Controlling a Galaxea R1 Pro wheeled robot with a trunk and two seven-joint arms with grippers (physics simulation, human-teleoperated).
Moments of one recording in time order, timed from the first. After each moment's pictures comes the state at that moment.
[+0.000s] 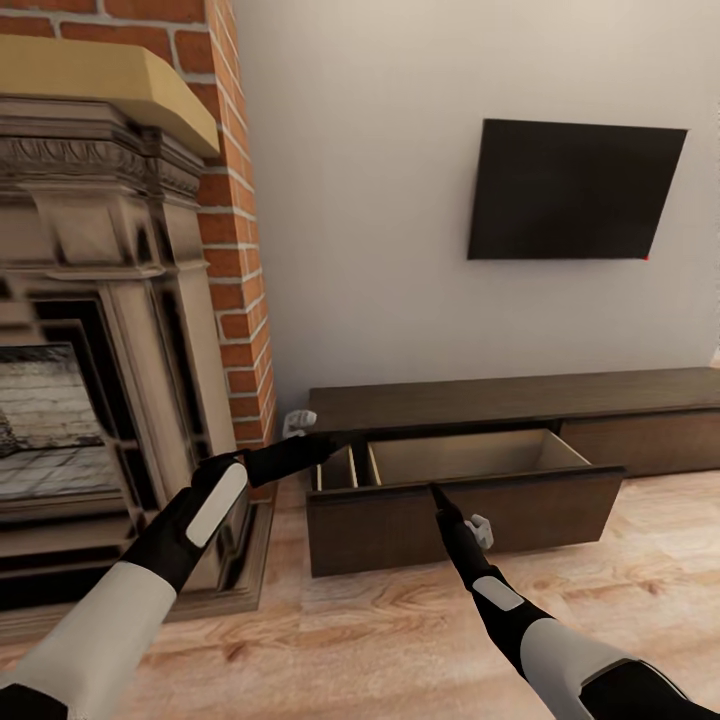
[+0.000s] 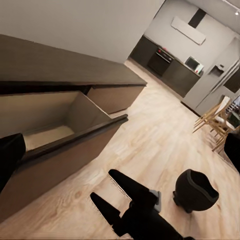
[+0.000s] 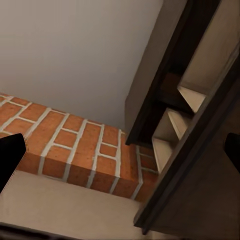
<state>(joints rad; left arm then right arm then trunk) -0.78 0.09 -0.32 -1.02 0.75 0.54 -0.57 -0.76 0.03 0.34 -0.12 -1.54 -0.15 0.72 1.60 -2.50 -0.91</state>
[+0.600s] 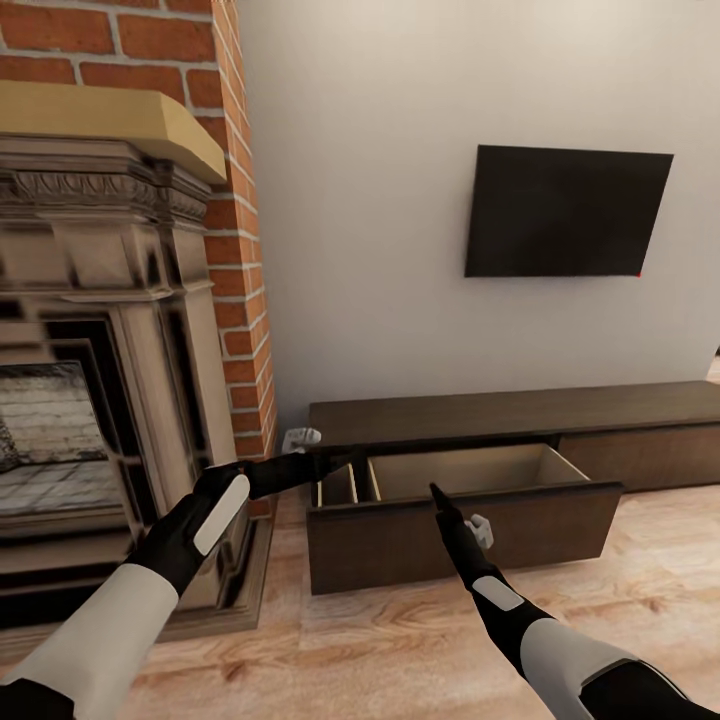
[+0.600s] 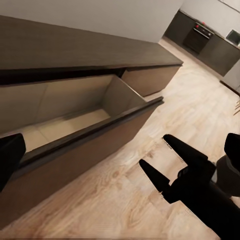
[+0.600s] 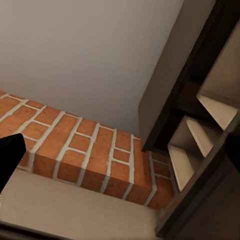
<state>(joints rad) -0.78 0.08 -0.33 -0.93 0.60 0.53 -0.53 -0.76 0.03 0.34 -0.12 -1.54 -0.15 0.72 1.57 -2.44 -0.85</state>
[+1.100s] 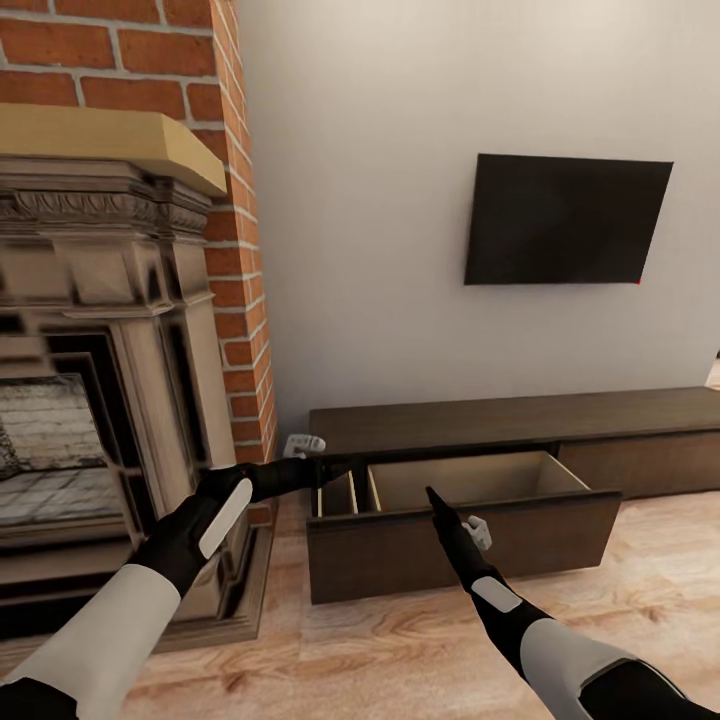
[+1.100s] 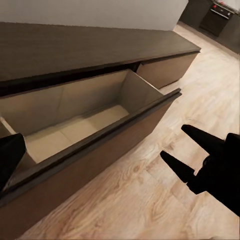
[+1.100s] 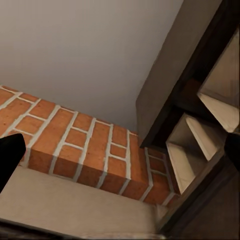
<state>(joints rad) -0.78 0.08 -0.33 -0.92 0.48 0.51 -0.53 -0.76 0.03 0.37 -0.12 -1.51 -0.15 0.68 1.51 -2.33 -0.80</state>
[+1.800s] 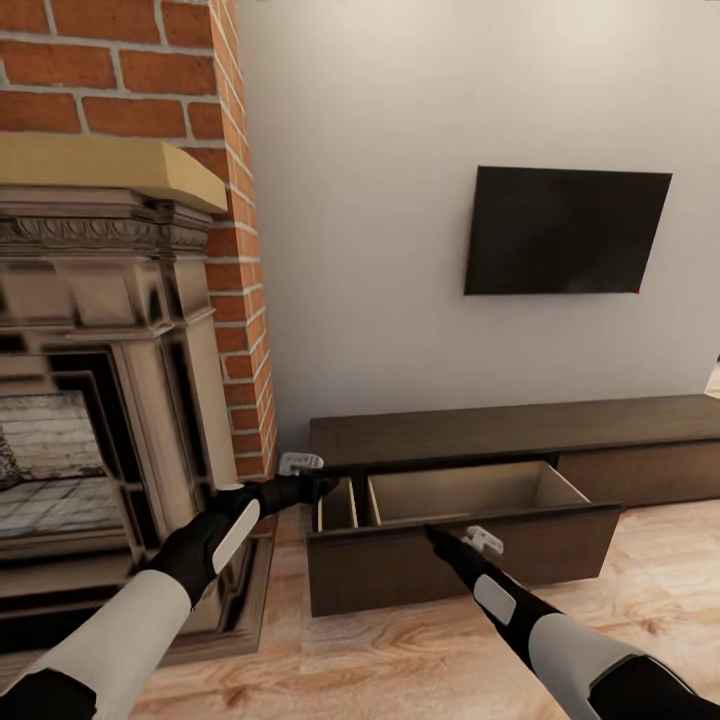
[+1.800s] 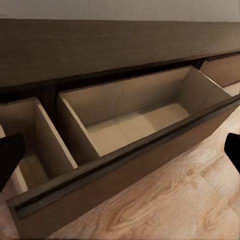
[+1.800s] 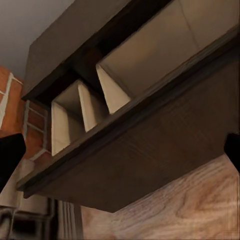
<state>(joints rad) -0.78 0.04 -0.35 -0.74 0.41 0.37 -0.33 -0.77 0.00 0.44 -0.14 -1.03 -0.13 0.19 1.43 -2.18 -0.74</state>
